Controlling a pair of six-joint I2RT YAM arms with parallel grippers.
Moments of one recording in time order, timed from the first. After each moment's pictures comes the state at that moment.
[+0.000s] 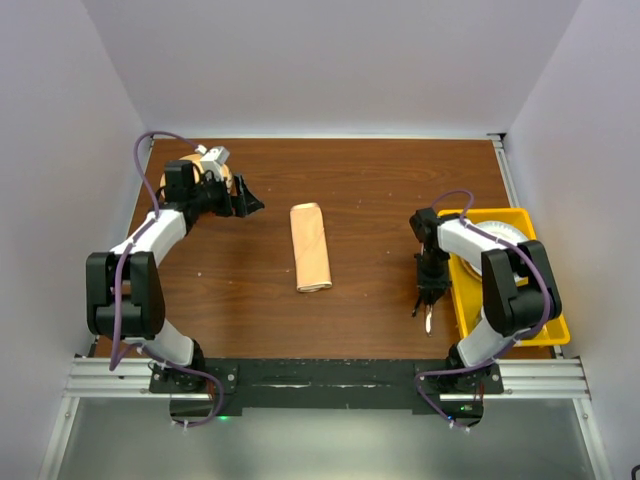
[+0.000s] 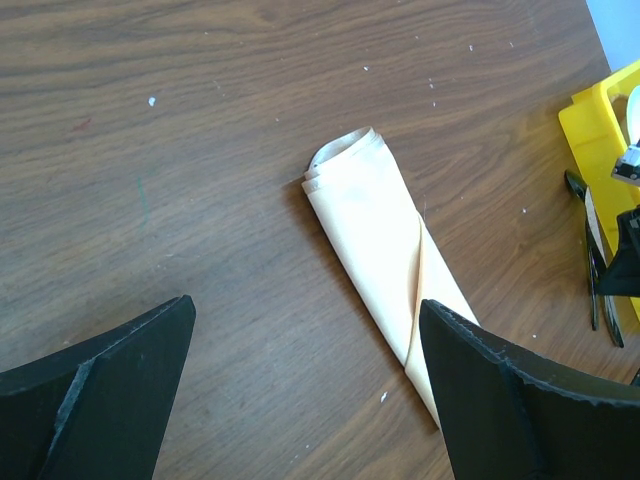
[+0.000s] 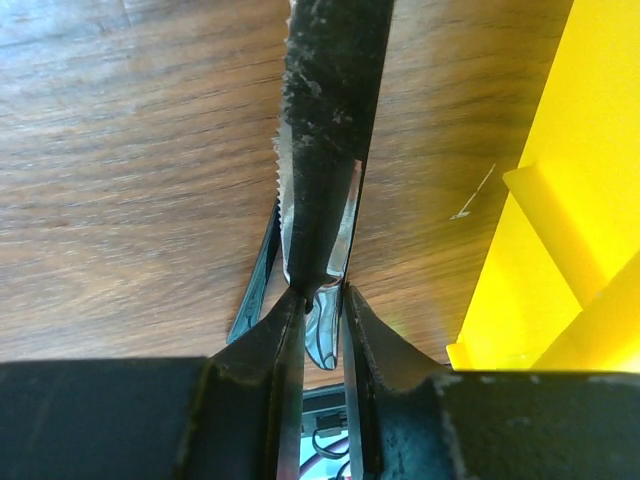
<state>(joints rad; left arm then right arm) 0.03 1.58 1.00 -0.05 0.70 -0.15 0.24 1.64 0.91 -0.94 0.14 0.38</state>
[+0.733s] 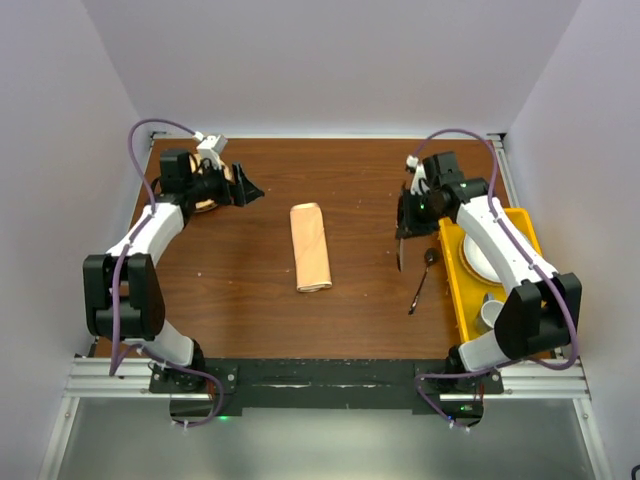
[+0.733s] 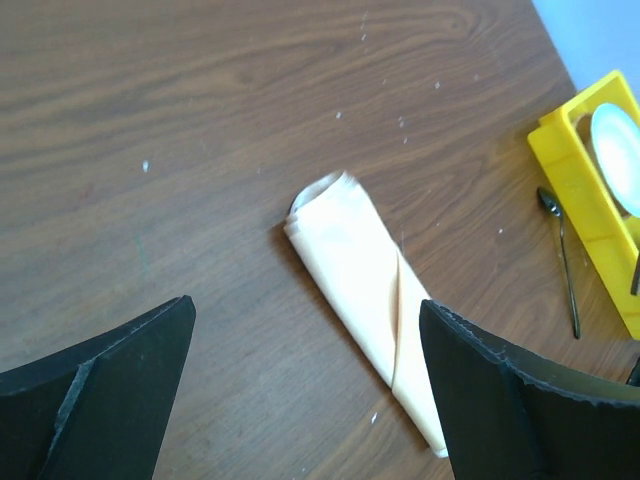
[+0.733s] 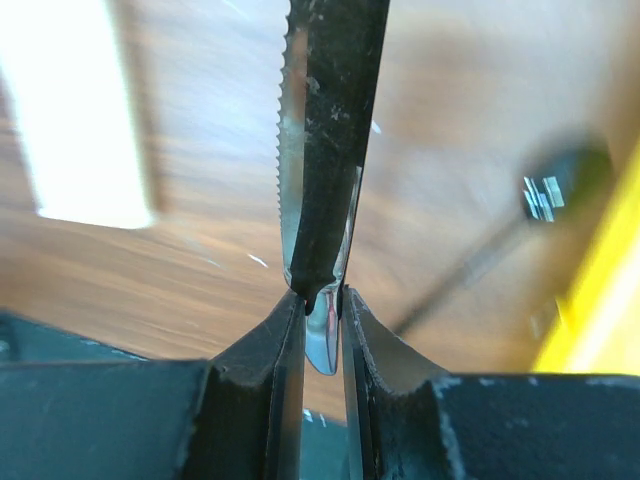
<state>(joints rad) 0.03 1.58 1.08 -0.05 0.74 -0.15 0.24 1.48 1.27 -0.91 -0.19 0.21</state>
